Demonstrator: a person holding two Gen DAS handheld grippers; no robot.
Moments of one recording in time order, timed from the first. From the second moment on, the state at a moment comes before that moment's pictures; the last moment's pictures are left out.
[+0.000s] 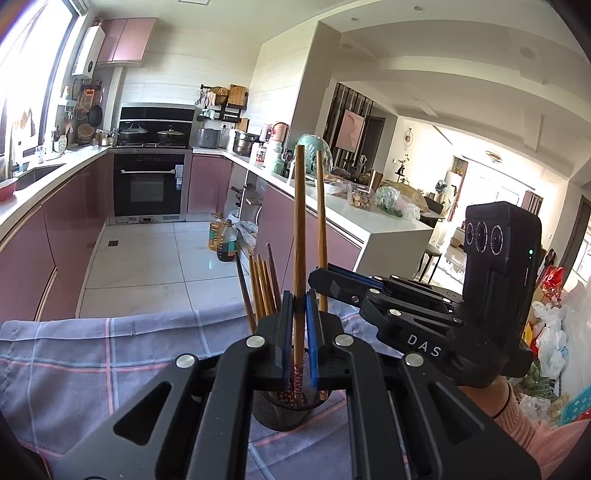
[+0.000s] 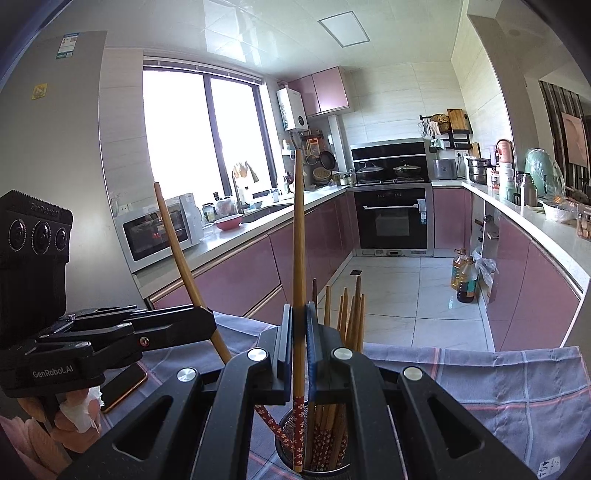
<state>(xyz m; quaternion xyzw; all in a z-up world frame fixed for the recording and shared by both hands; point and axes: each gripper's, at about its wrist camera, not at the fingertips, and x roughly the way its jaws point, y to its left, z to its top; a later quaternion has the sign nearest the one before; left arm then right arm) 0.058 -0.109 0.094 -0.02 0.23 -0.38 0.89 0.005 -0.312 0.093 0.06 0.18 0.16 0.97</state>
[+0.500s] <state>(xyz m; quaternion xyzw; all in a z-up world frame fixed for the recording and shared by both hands) 0.058 -0.123 0.084 -0.01 0.25 -0.37 0.90 0.023 -0.312 0.082 0.06 0.19 0.14 0.97</state>
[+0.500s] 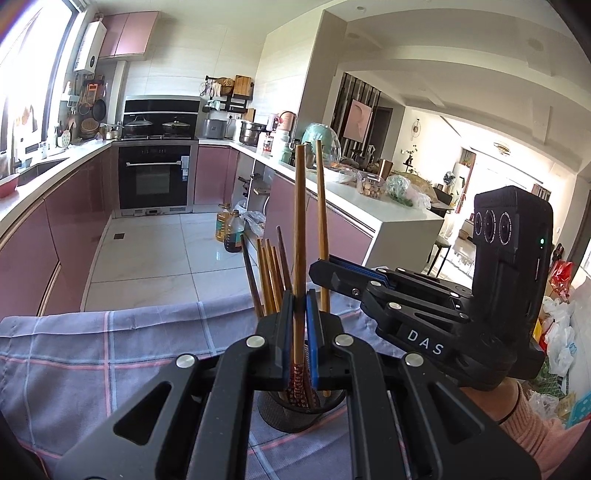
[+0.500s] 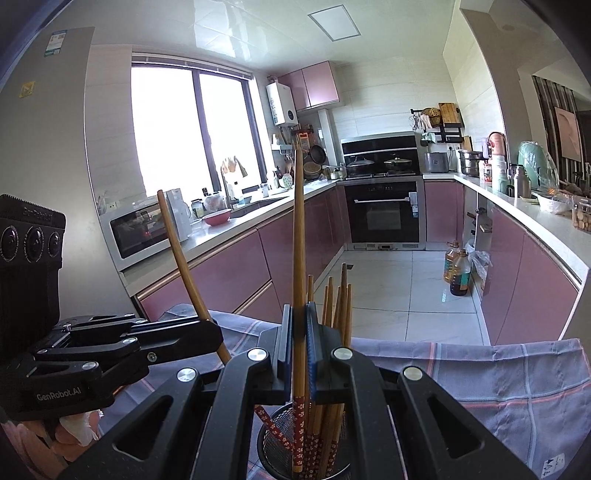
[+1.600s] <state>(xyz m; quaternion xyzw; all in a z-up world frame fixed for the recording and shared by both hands) 0.069 -0.140 0.085 0.02 0.28 -0.37 0.89 0.035 -0.316 0.053 0.08 0.22 0.13 0.96</state>
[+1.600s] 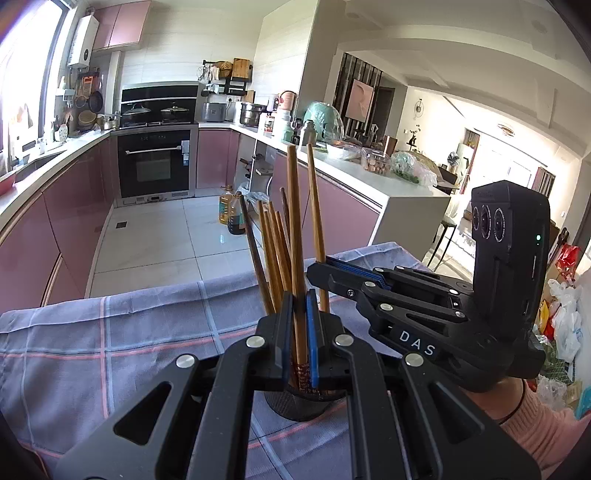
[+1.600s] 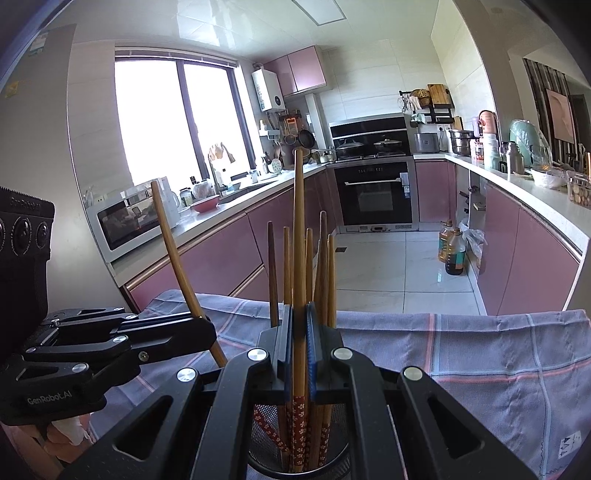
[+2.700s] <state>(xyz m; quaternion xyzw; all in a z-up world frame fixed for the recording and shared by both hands) 0.099 -0.154 0.038 0.04 0.32 -0.36 0.88 0.038 -0.319 0.028 0.09 0.26 0.13 0.95</state>
